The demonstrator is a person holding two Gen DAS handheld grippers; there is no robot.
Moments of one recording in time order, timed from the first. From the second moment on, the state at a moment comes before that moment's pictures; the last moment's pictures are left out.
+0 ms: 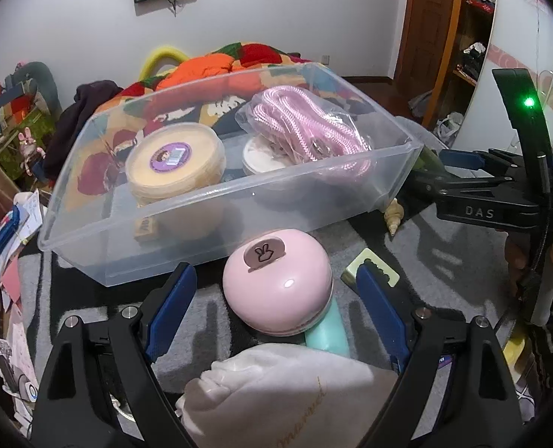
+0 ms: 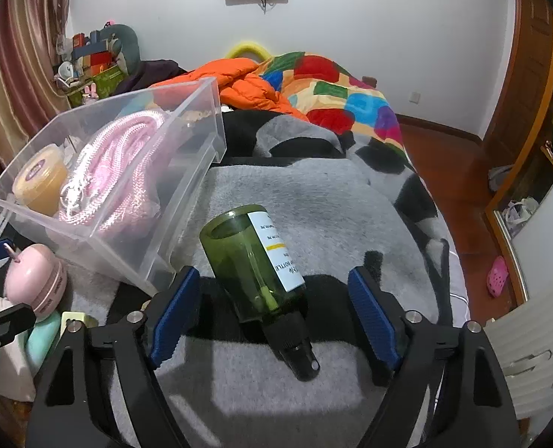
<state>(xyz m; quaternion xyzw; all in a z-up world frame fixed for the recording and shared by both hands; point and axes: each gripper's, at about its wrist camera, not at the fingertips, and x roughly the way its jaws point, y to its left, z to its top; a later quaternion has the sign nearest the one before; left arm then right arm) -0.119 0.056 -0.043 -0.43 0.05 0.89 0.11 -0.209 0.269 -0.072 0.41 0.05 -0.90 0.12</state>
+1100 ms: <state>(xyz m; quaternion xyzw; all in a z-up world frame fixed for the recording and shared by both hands) -0.106 0.065 -0.049 -0.41 0.07 0.90 0.12 -0.193 0.254 -0.071 0.40 0.07 -0.91 0.13</state>
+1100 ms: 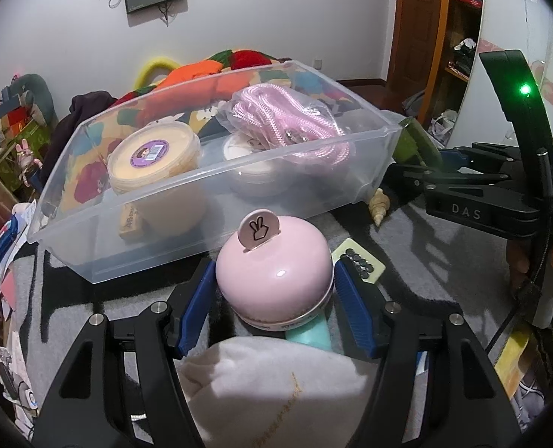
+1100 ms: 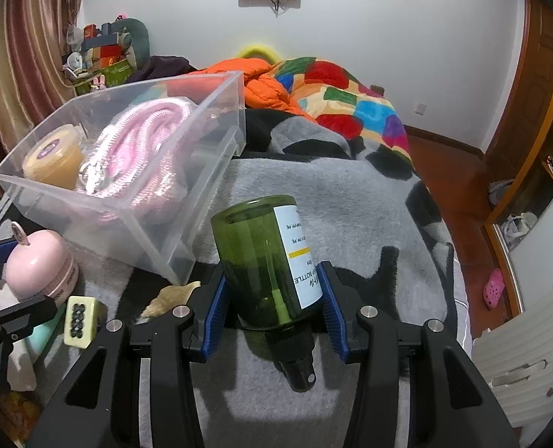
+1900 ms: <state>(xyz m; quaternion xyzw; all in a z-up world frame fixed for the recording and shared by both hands) -0.080 0.054 -0.016 -0.36 0.05 0.92 0.13 -0.155 0.247 -0.020 0.34 0.06 -0.92 0.16</state>
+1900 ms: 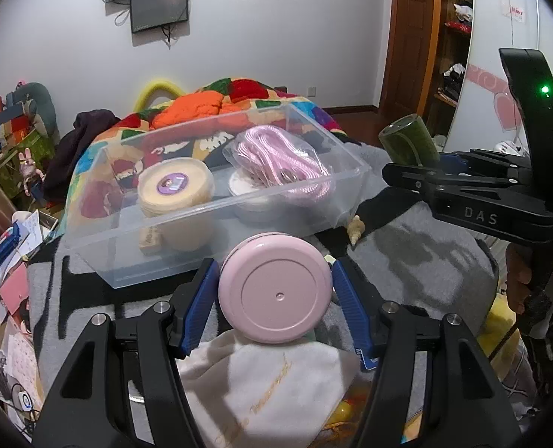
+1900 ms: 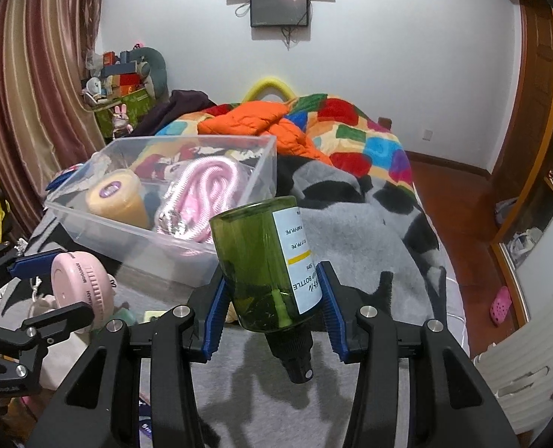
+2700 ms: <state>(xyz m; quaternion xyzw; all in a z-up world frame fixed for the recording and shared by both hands) -0.080 -0.002 0.032 -0.29 0.01 0.95 0.09 -0.160 0.218 0.016 0.31 0.03 -0.93 0.20</state>
